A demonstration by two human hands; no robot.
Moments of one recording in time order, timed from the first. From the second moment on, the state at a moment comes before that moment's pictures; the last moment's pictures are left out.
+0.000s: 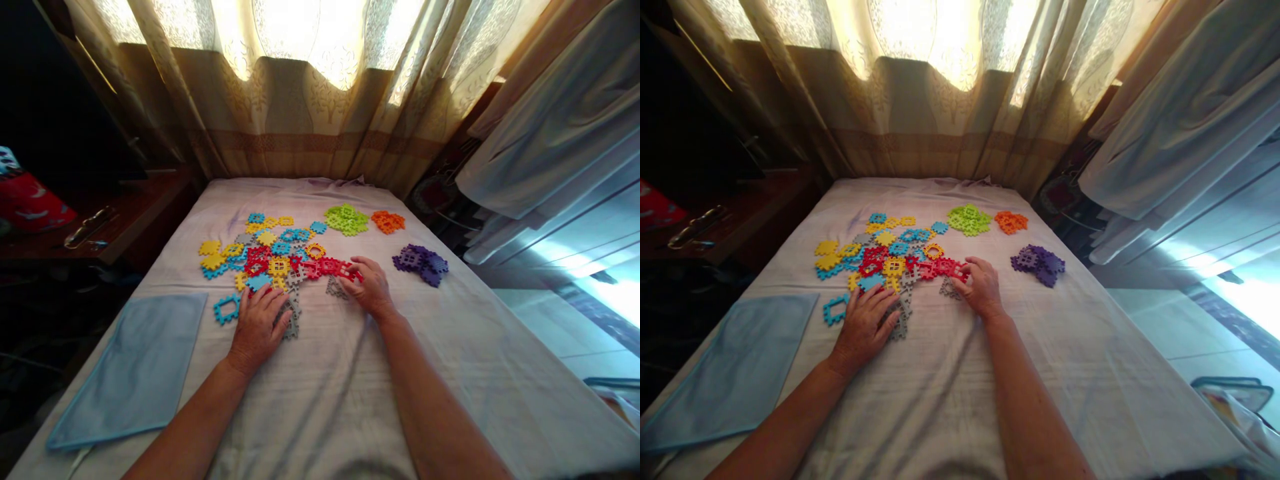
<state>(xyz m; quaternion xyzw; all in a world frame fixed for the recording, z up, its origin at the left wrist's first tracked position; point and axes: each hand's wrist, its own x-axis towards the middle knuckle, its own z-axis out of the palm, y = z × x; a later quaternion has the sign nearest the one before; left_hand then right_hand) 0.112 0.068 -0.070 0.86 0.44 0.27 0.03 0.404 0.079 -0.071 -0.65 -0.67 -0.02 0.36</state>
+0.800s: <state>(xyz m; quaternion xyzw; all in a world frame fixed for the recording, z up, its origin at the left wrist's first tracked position) 0.112 0.070 -0.073 0.85 0.46 0.26 0.03 0.340 0.065 -0.053 -0.64 -0.74 0.05 0.21</state>
